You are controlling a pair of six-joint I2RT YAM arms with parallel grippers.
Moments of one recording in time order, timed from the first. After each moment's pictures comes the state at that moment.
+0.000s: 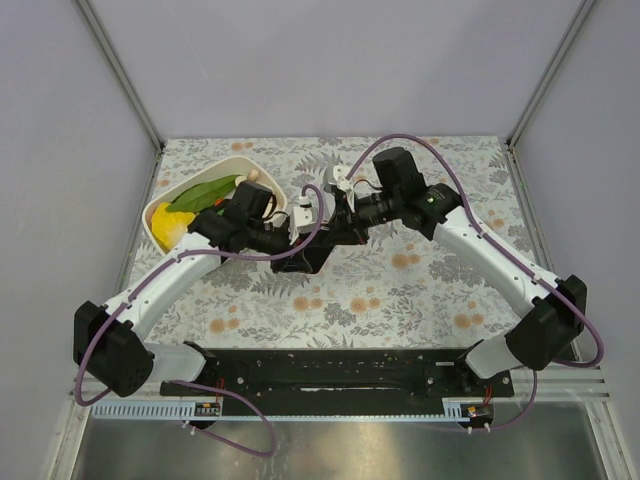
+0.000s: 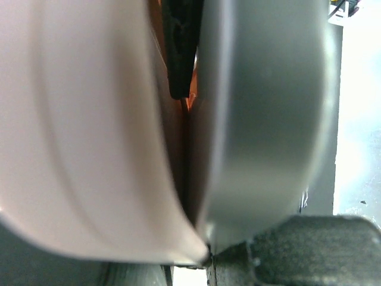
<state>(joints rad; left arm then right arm) -0.53 1.30 1.13 -0.71 0.81 0.48 0.64 1.48 1.42 -0.56 -0.93 -0.42</state>
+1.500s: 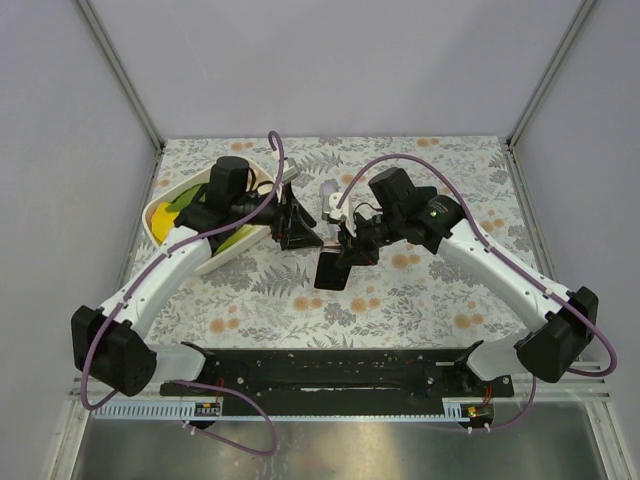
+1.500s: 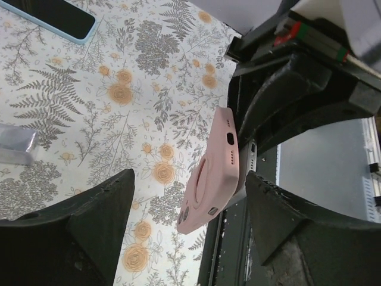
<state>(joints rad) -0.42 1.29 1.16 -0.37 0.99 -0.02 0.71 1.40 1.38 -0.79 -0.69 -0.50</state>
